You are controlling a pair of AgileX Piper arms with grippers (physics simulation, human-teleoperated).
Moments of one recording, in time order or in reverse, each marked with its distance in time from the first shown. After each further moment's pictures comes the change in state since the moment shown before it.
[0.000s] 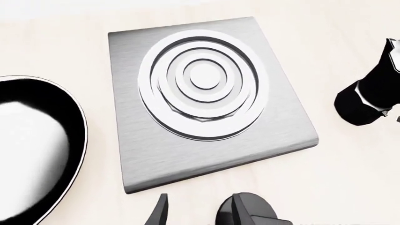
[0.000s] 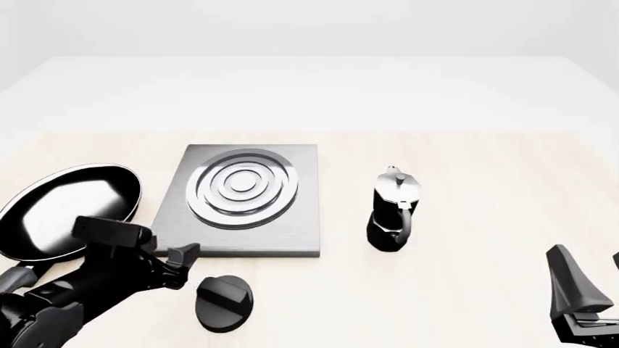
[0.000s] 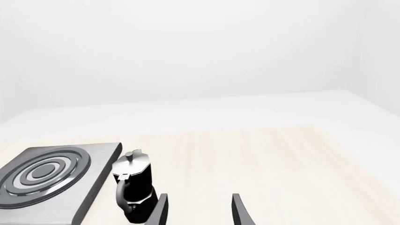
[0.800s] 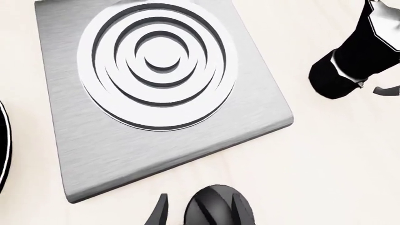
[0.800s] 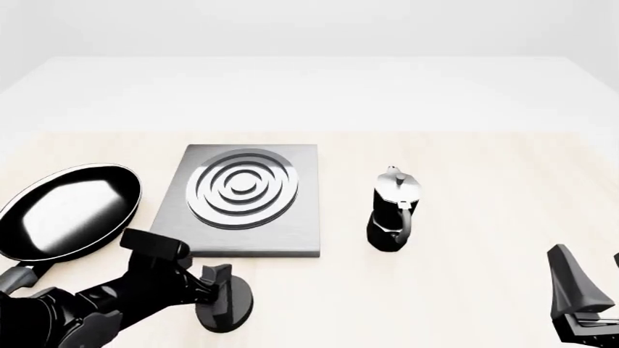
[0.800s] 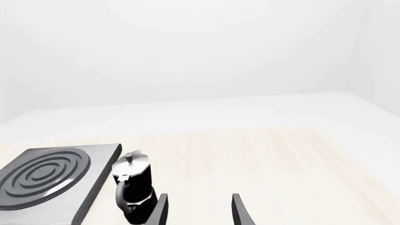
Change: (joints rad) left arm -0.130 0.214 -0.009 -0.120 -0.126; right arm -0.003 -0.001 0.000 -0.002 0.002
